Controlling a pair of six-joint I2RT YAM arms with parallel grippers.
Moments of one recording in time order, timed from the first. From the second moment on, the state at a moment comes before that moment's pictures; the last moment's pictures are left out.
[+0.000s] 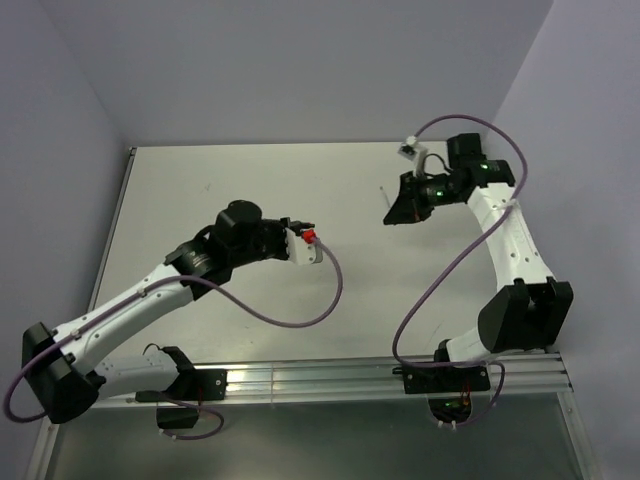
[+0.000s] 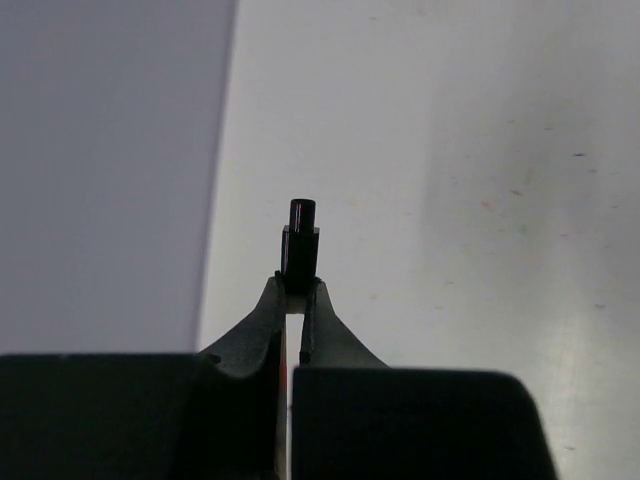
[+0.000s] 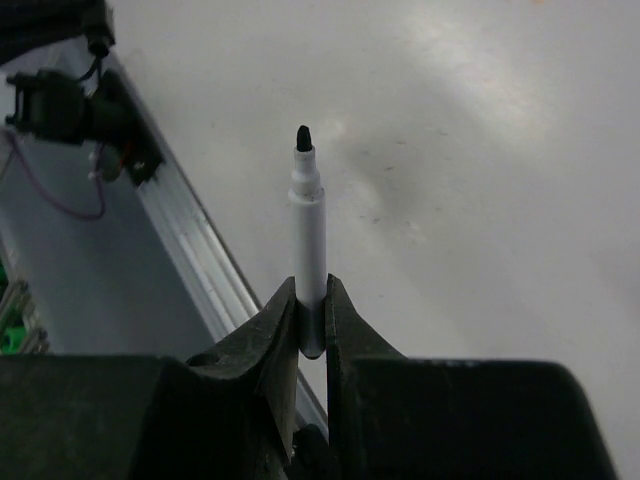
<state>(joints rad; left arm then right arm) -0.82 1.18 1.04 -0.30 0.15 0.86 -0.02 1.45 1.45 -1.08 -0.90 -0.33</state>
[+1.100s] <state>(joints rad) -0.93 0.90 0.67 0.02 0.14 1.69 0.54 1.56 1.57 -1.36 -0.77 -0.48</state>
